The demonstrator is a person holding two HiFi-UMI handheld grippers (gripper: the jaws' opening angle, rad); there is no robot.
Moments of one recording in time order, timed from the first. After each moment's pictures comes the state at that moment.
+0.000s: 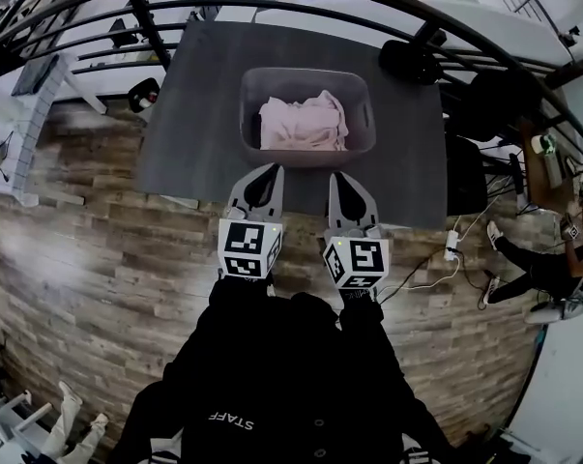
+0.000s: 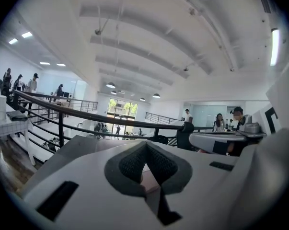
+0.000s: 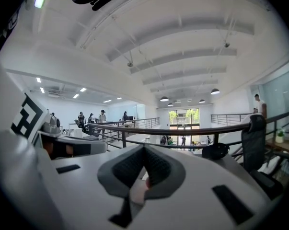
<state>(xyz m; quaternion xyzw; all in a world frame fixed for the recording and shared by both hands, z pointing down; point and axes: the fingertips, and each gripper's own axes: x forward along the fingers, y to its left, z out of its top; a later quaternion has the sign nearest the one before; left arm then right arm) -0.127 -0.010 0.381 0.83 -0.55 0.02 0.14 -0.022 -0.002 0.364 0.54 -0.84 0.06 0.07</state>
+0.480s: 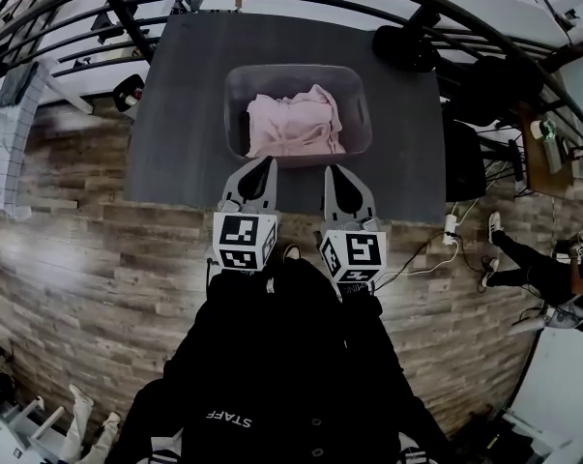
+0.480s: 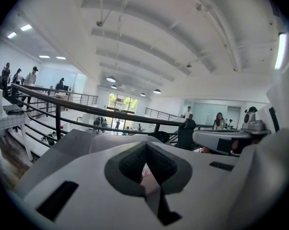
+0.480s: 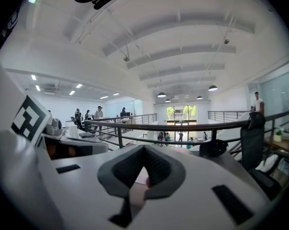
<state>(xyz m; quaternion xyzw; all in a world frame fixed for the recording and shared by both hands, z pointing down) -0.121 -0.063 0.409 0.82 -0.54 0.04 0.18 -0.014 -0.050 0.384 0.55 -0.83 0.08 0.09</state>
